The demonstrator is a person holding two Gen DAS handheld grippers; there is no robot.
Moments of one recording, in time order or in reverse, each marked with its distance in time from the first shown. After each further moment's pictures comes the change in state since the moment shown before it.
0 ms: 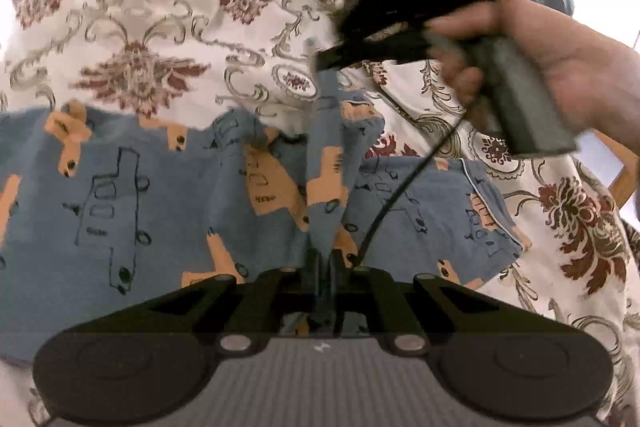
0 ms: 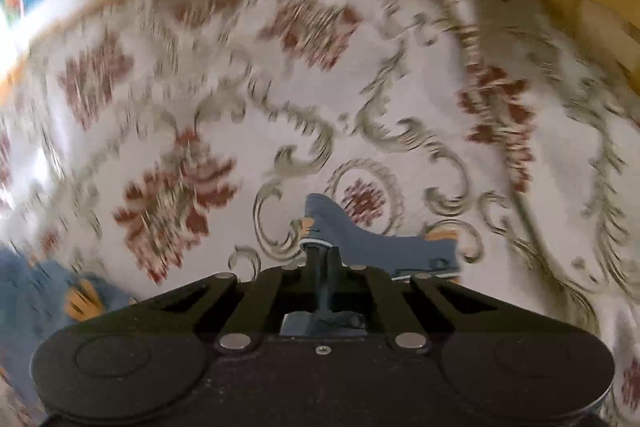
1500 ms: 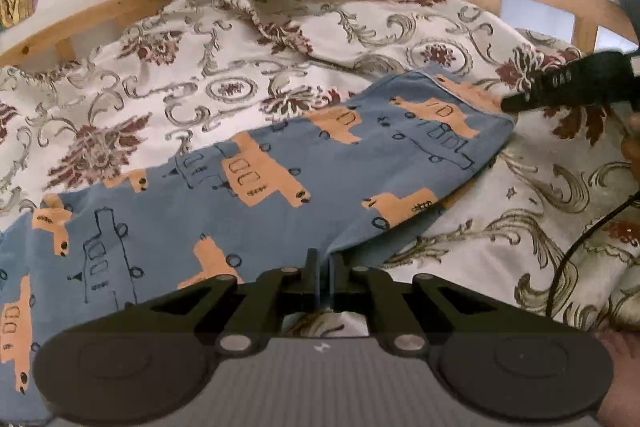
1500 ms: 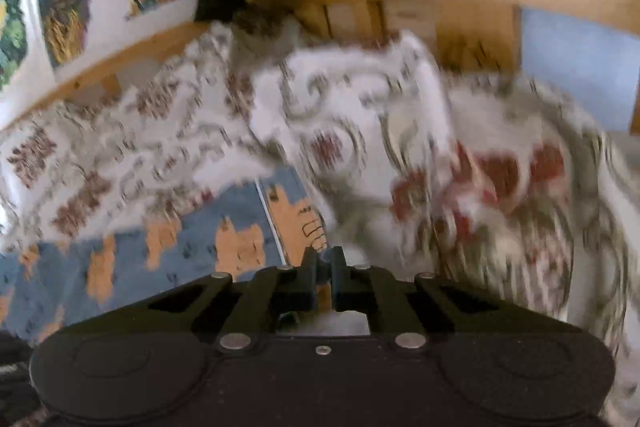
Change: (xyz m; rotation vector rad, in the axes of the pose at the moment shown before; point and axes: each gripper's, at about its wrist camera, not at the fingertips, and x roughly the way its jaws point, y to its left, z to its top) left arm 0.001 -0.032 -0.036 0.441 0.040 0.031; right arm -0.145 -0.134 -0.212 0.266 -0.252 -0.244
